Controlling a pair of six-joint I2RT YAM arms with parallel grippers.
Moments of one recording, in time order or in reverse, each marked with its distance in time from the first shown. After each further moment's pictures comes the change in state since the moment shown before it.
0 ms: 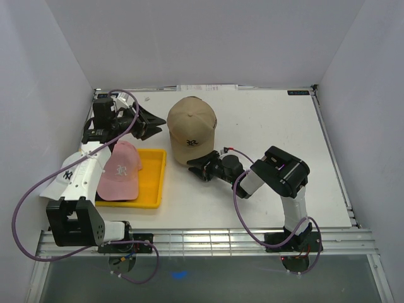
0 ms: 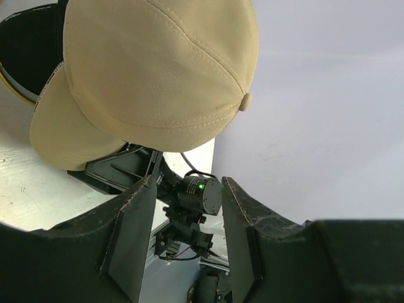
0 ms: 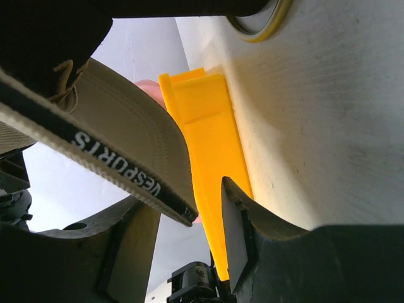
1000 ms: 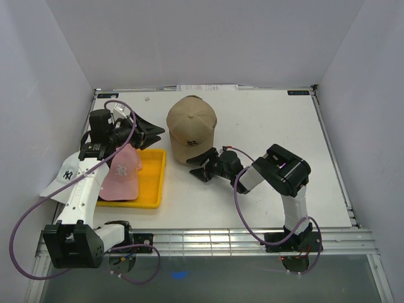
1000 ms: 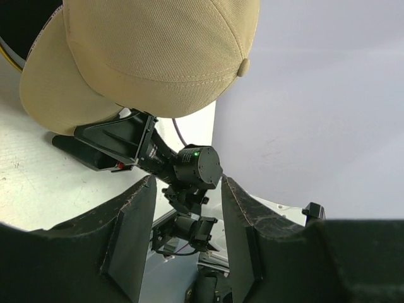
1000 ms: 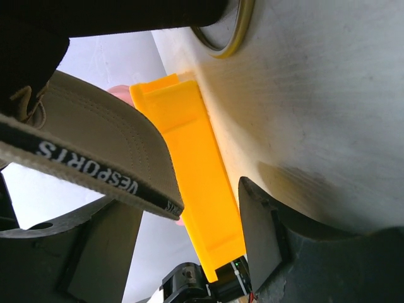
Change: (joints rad) left arm 0.000 -0.182 -0.129 -0.005 -0.020 -0.037; right arm -0.034 0.006 0.054 -0.145 -0.068 -0.022
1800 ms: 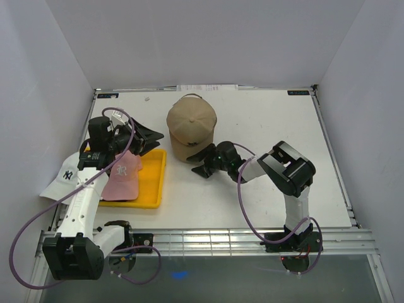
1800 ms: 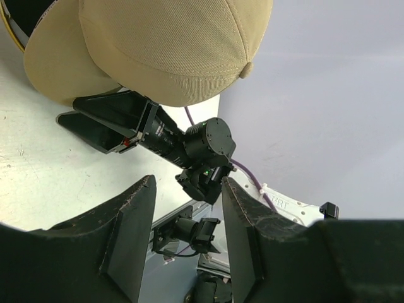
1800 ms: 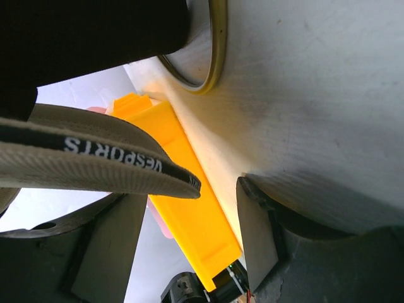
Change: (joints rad) left arm 0.000 -0.090 -0.076 -0.007 -0.035 -0.024; right arm -0.044 -0.034 0.135 -0.350 -0.050 -0.053
